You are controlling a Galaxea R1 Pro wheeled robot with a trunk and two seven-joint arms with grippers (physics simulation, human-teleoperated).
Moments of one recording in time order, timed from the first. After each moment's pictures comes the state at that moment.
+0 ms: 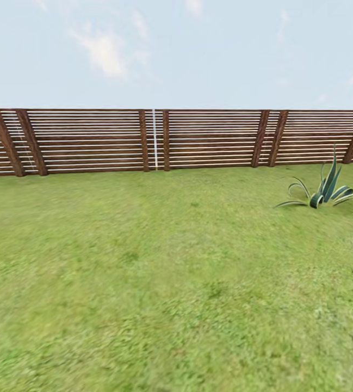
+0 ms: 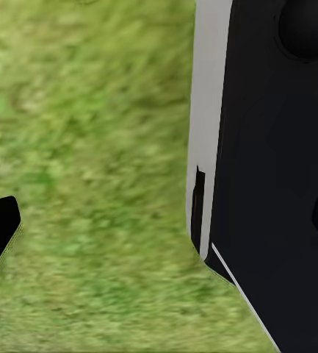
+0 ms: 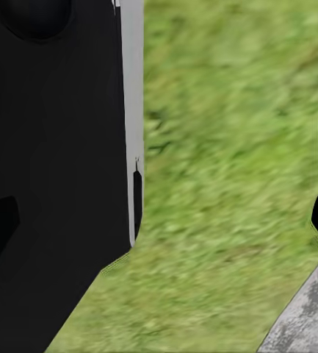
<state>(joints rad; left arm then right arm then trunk) 0.01 0.12 0.01 -0.04 0.00 0.01 -0.01 -0.06 -0.09 0.02 0.08 0.00 0.00 -0.01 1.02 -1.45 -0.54</state>
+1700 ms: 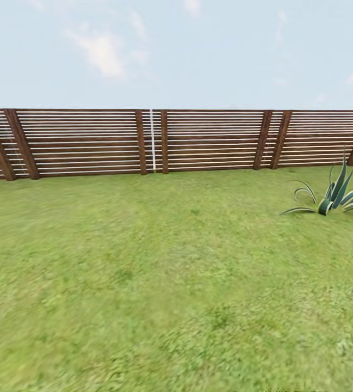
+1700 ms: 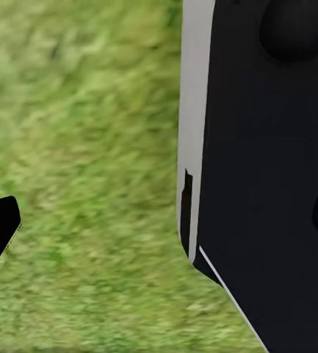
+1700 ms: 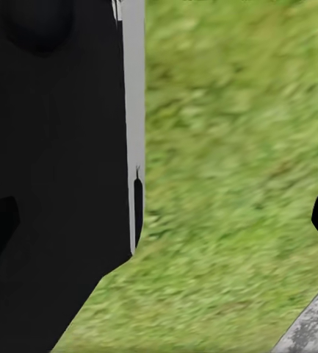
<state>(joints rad) 0.01 0.11 0.01 -0.04 0.00 0.01 -0.01 -0.06 -0.09 0.02 0.07 0.00 -0.01 -0.01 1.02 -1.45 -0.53</state>
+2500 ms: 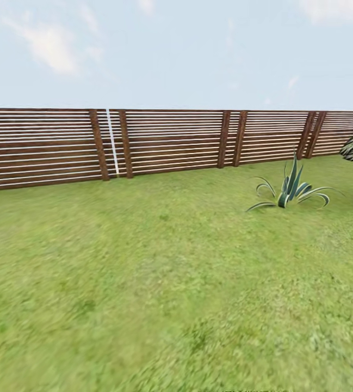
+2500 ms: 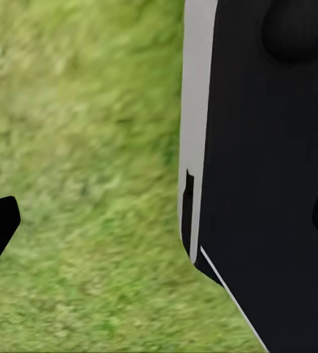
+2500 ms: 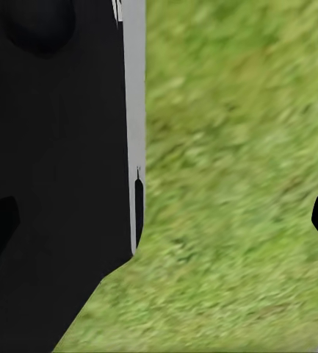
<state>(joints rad) 0.01 0.11 0.01 -0.04 0.00 0.01 -0.01 -0.06 -0.09 0.02 0.07 0.00 -0.01 -0.01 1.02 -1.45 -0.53</state>
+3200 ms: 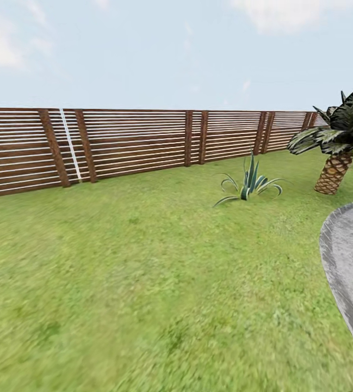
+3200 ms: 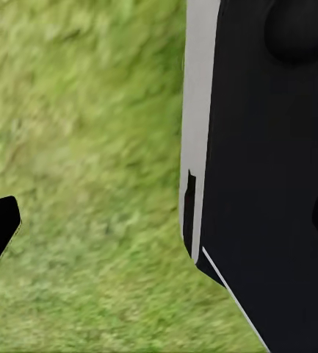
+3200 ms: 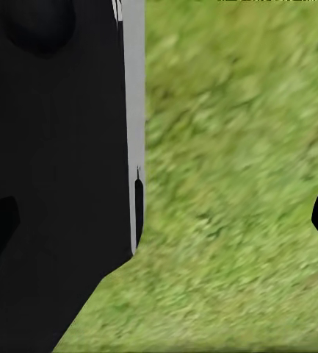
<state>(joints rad) 0.01 0.11 0.01 -0.04 0.00 0.01 -0.01 -0.06 -0.09 0.02 0.07 0.00 -0.01 -0.01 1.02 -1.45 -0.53</state>
